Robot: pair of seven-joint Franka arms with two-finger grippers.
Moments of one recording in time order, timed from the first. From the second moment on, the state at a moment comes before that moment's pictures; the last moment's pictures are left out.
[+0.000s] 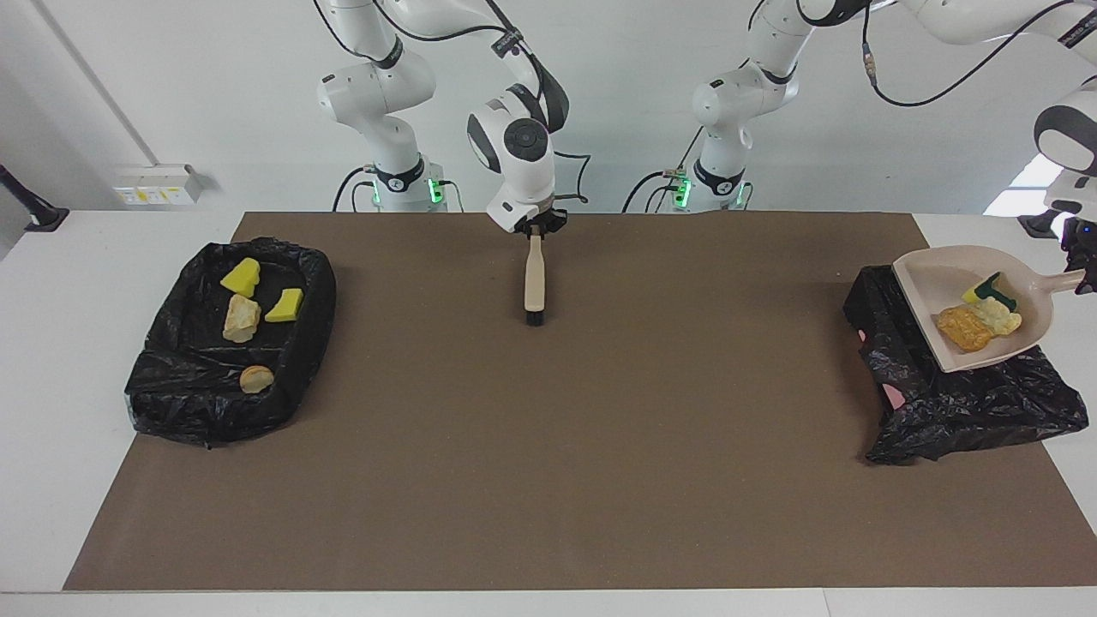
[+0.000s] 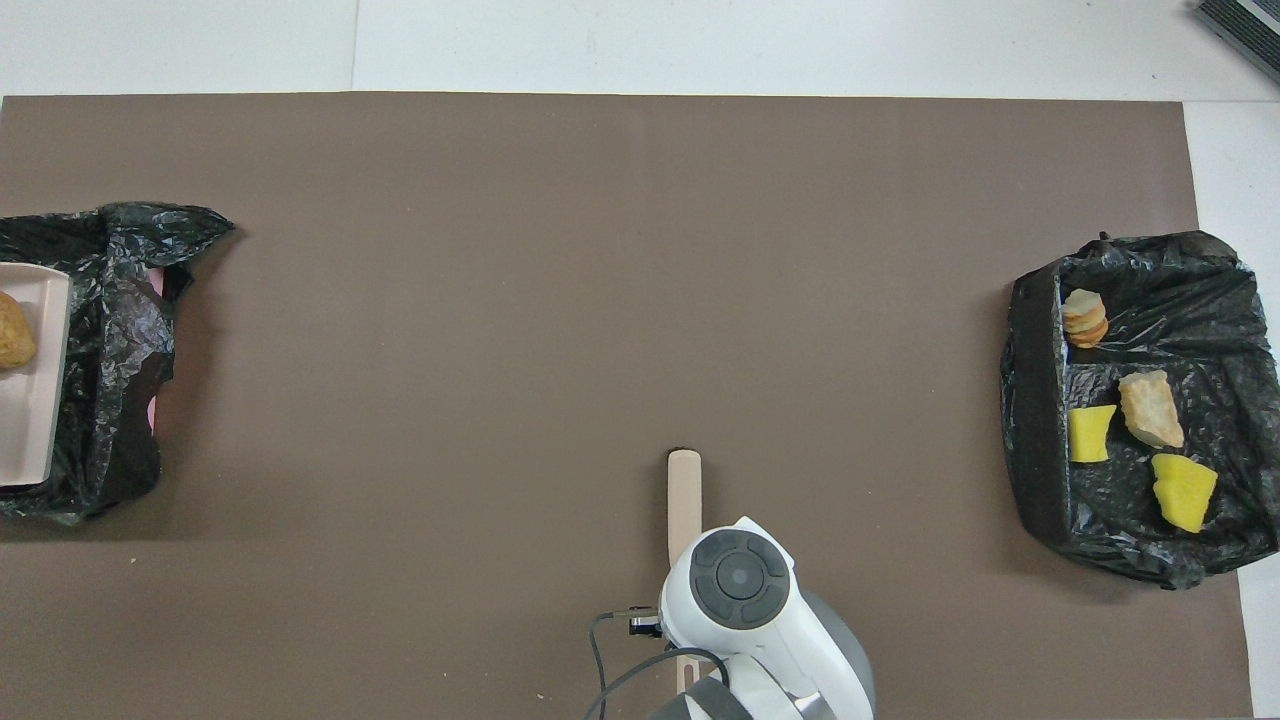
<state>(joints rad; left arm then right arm) 0.37 0.21 0.08 -1.69 0.43 2.08 1.89 0.45 -0.03 0.32 -2.37 0.29 2.13 0.59</state>
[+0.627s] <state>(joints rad) 0.25 0.16 0.07 -1.78 0.96 2.03 1.43 0.39 -0.02 0.32 -2.31 0.29 2.13 0.52</state>
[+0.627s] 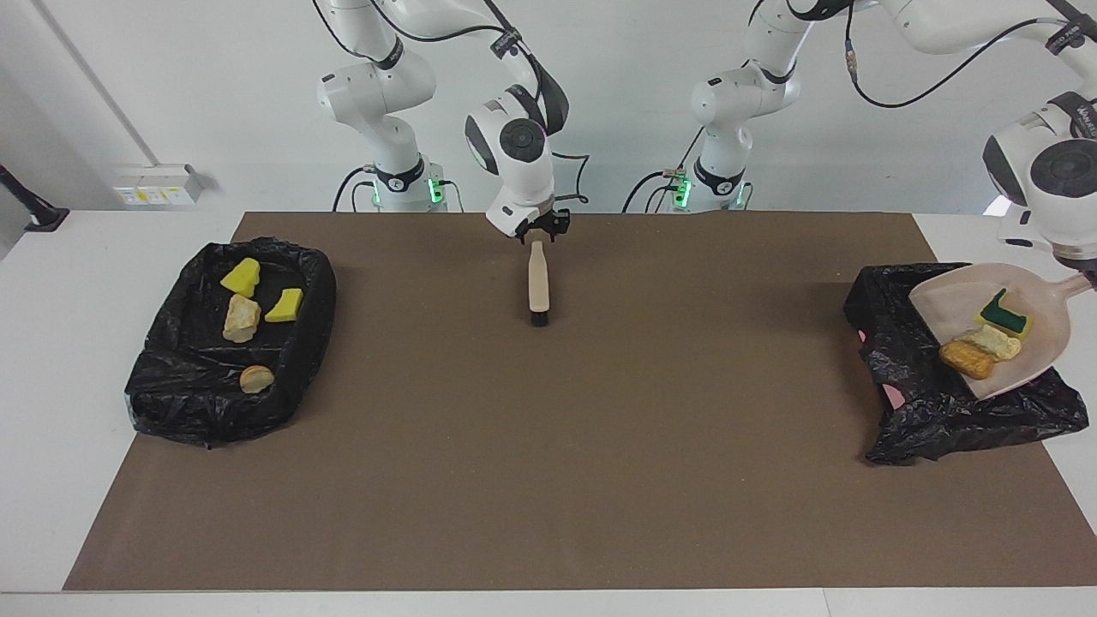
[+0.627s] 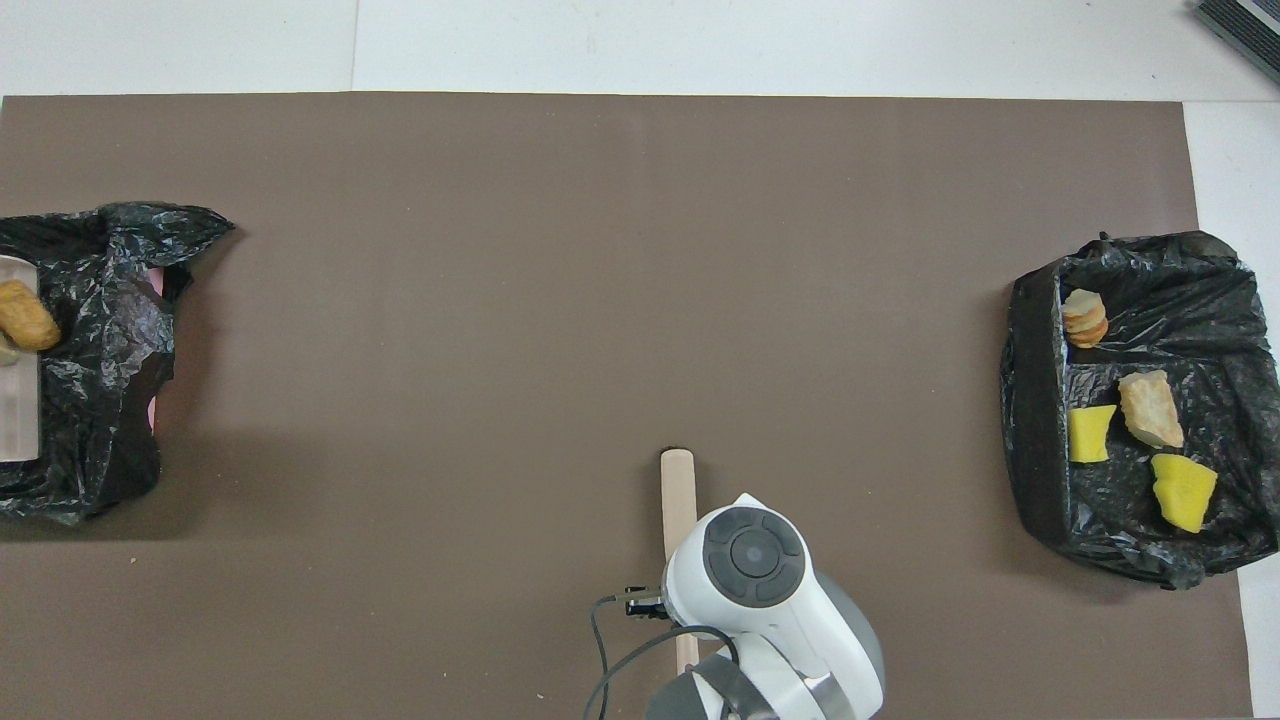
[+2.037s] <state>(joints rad) -0.03 0.05 0.05 -1.80 0.83 1.68 0.89 0.06 -0.14 0.00 -1.77 -0.06 1.73 0.13</state>
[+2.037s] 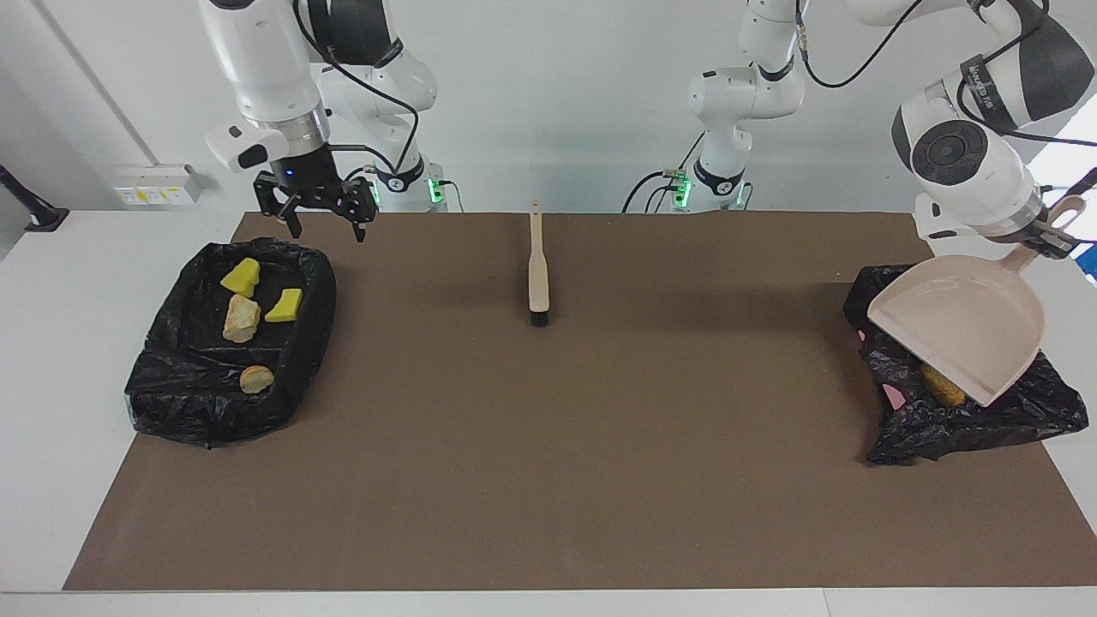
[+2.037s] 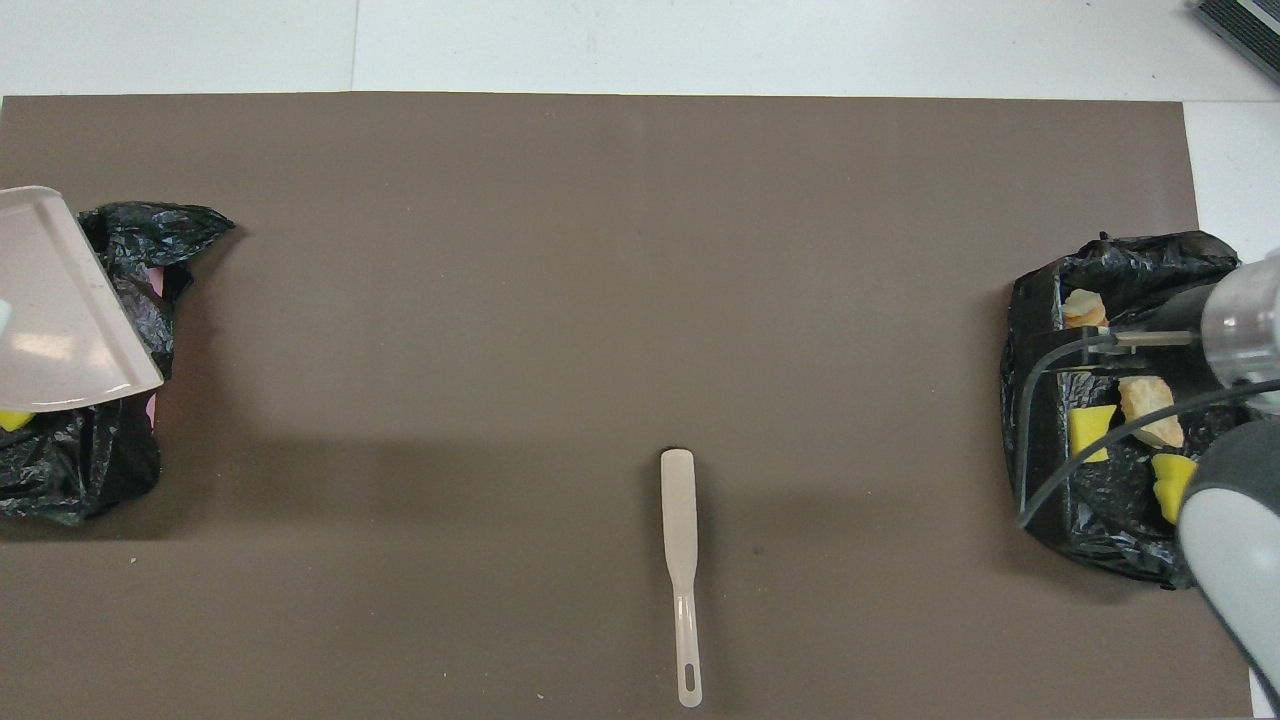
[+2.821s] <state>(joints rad) -0.26 0.03 0.05 -1.80 0.22 1.64 0.11 0.10 -0.15 -0.10 -1.60 -0.06 1.49 0.05</state>
